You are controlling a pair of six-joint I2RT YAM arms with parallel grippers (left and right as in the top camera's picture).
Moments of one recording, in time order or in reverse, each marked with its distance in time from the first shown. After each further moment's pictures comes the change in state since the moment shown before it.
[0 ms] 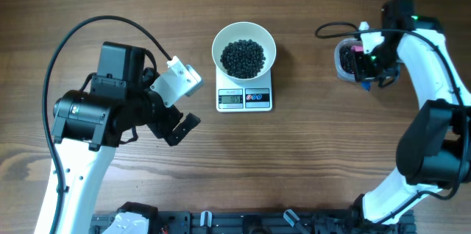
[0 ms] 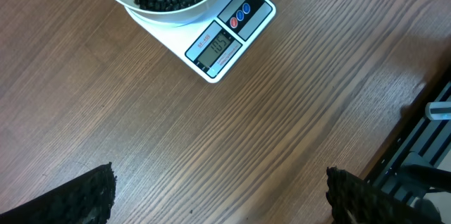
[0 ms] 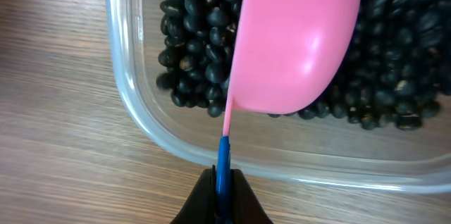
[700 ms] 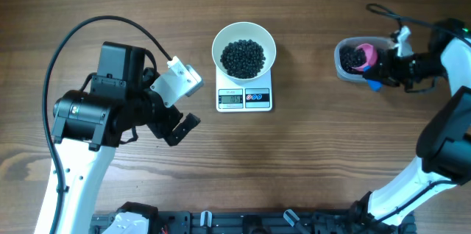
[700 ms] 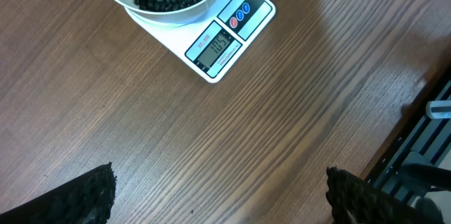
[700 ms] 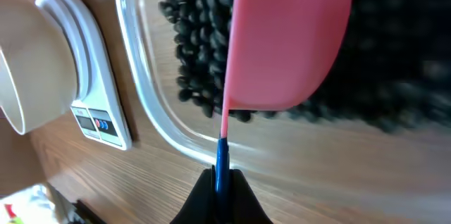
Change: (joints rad) left arm 0.000 0.000 0.000 0.000 0.000 0.006; right arm -0.296 0.098 0.009 -0.043 -0.526 -0.026
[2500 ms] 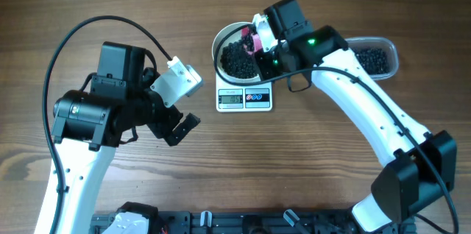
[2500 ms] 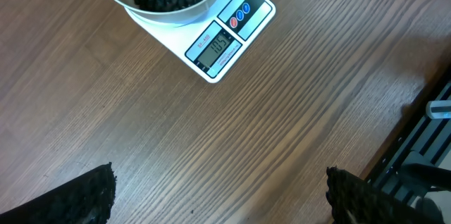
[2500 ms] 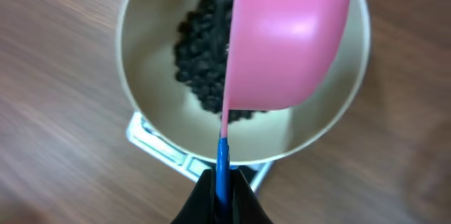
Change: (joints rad) left arm 0.000 0.000 0.000 0.000 0.000 0.000; right arm 0.946 -0.240 0.044 0.266 0.550 0.290
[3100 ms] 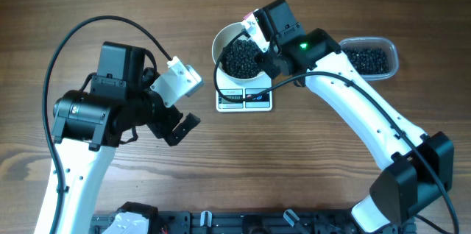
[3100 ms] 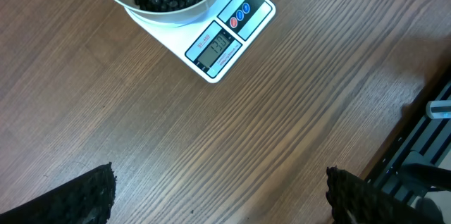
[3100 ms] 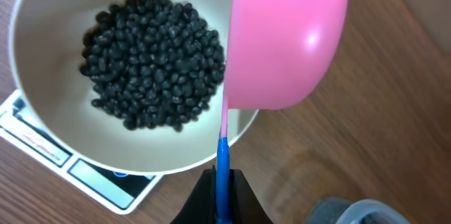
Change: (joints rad) left arm 0.000 0.000 0.000 0.000 0.000 0.000; right arm 0.034 0.000 0.011 0.051 0.282 -0.325
